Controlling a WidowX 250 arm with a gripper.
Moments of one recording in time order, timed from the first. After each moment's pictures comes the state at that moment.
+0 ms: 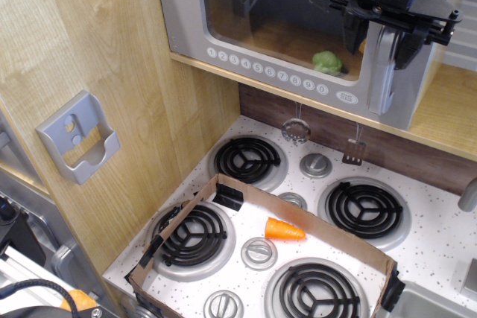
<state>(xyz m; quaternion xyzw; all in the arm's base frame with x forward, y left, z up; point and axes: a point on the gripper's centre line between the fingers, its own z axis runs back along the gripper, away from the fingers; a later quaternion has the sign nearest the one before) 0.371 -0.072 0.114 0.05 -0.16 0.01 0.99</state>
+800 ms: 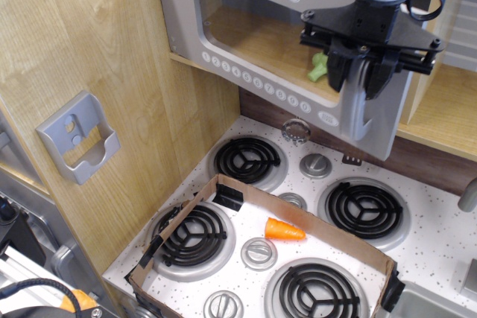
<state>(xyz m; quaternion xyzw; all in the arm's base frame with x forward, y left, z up) 0.316 -0.068 0.106 0.05 -0.13 0.09 0.99</state>
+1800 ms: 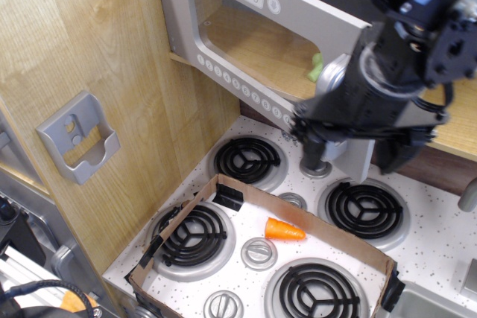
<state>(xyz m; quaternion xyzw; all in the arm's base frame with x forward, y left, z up) 0.256 -0.102 0.087 0.07 -0.15 0.27 0.95</state>
